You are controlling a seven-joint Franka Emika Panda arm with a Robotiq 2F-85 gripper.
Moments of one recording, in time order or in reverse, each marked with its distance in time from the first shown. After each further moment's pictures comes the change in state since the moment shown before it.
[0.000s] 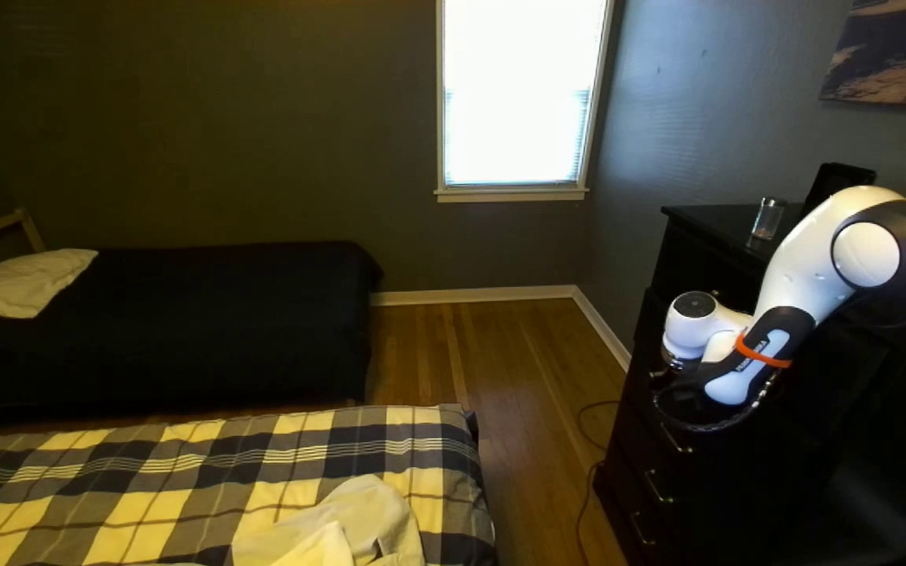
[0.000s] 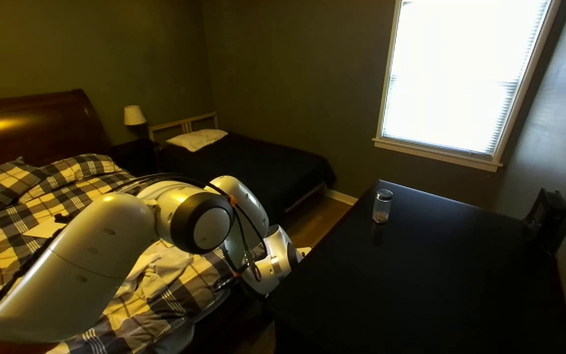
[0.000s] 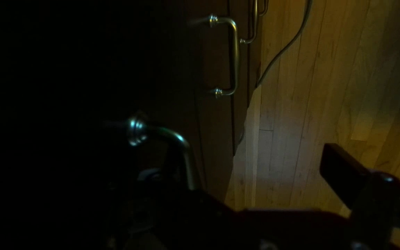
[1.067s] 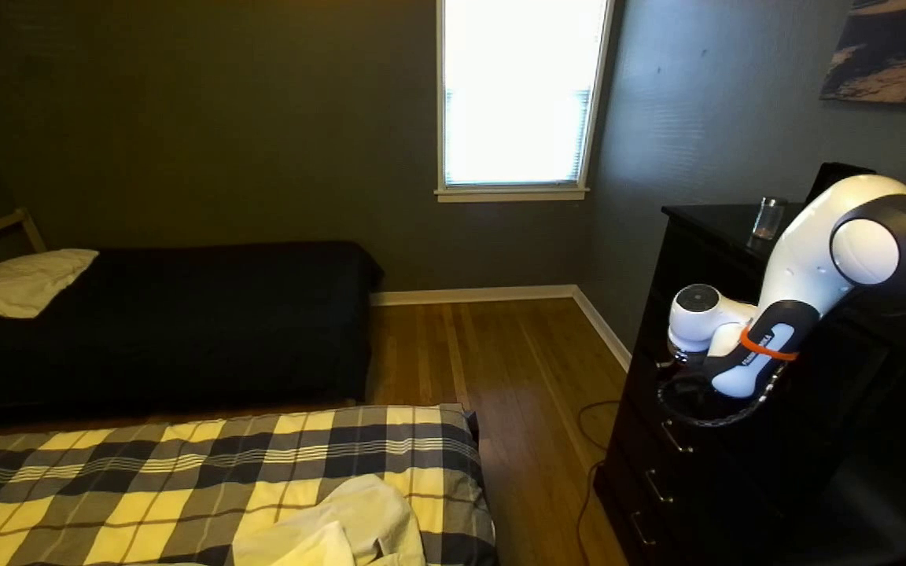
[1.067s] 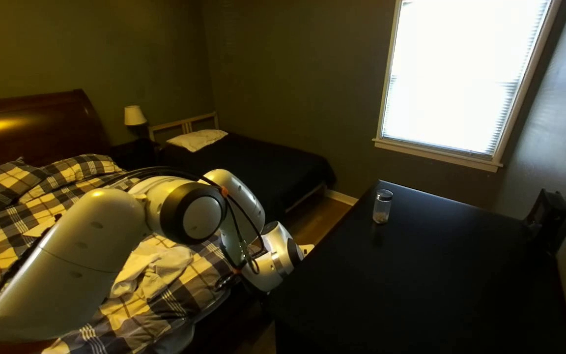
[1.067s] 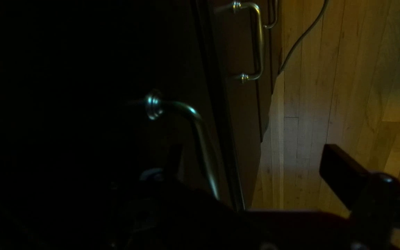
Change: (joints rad) arm 0.070 -0.036 -0.093 -0.027 -0.003 -0.003 0.112
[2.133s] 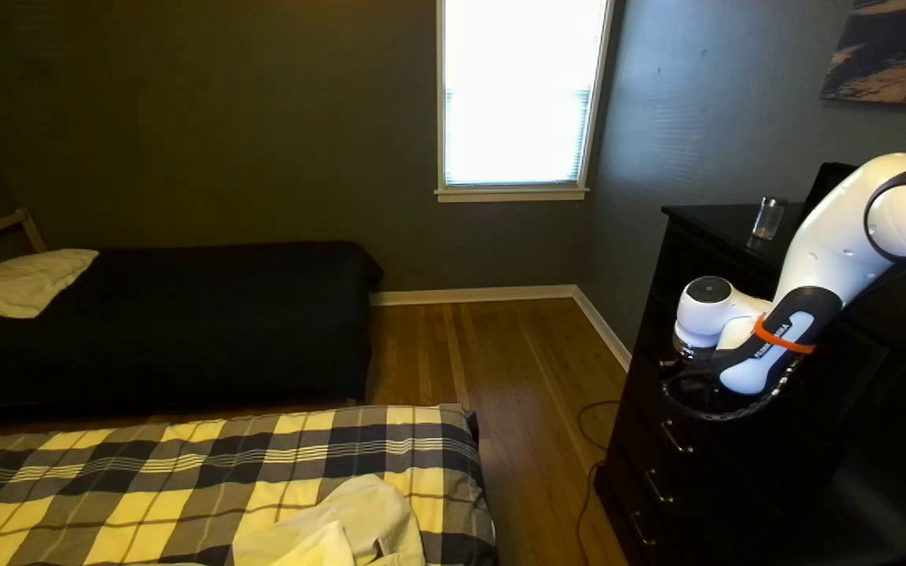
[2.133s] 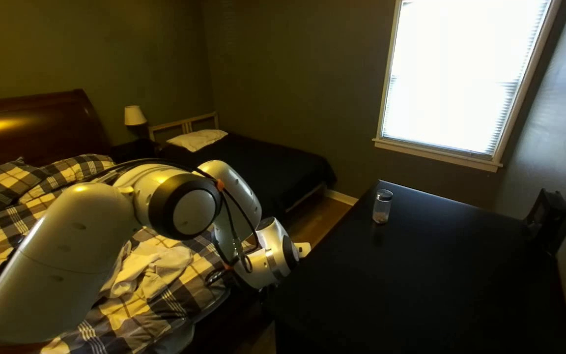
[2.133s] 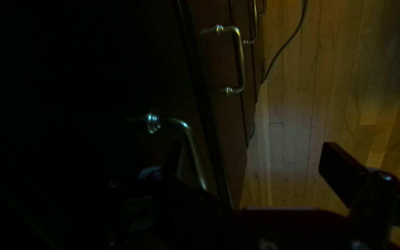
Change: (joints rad) arm -0.047 -0.109 0.067 -0.119 0.001 -0.001 -0.024
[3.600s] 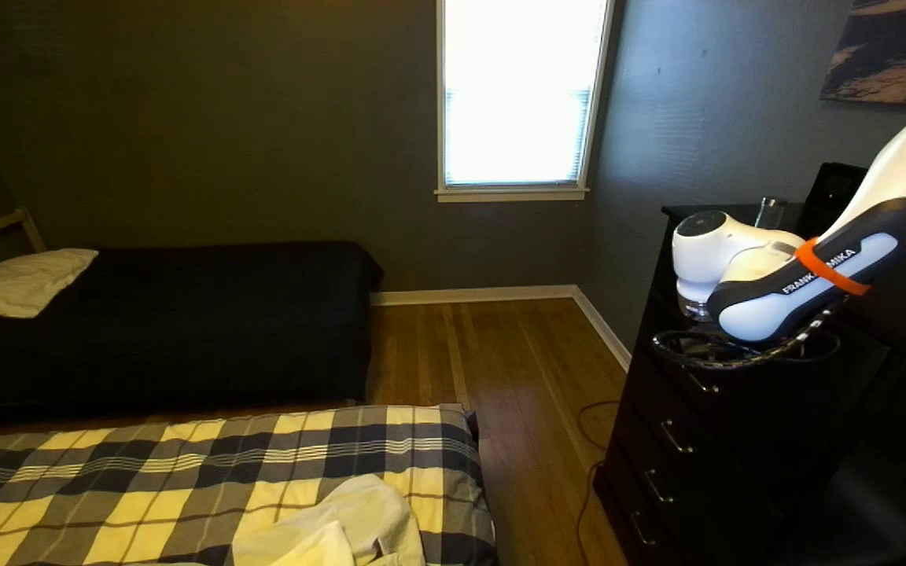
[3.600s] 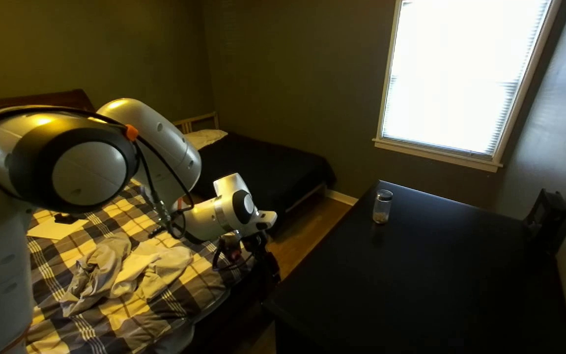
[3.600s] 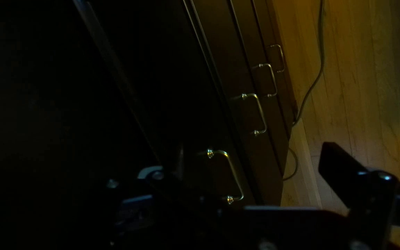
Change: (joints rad) arm -0.016 -0.523 0.243 -0.344 0.160 -0.500 0.087
